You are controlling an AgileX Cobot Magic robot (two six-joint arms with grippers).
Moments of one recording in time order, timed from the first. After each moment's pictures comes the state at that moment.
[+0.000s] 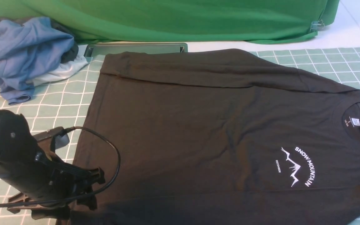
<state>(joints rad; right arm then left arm) 0.14 0.91 -0.78 0.16 0.89 -0.13 -0.20 1.43 -0.68 -0.20 0.74 -0.27</state>
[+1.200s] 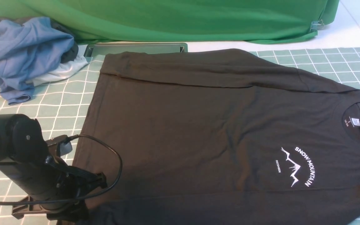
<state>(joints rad) 0.14 0.91 -0.78 0.16 0.80 -0.13 -0.20 1.52 -0.68 -0.19 0.74 -0.31</state>
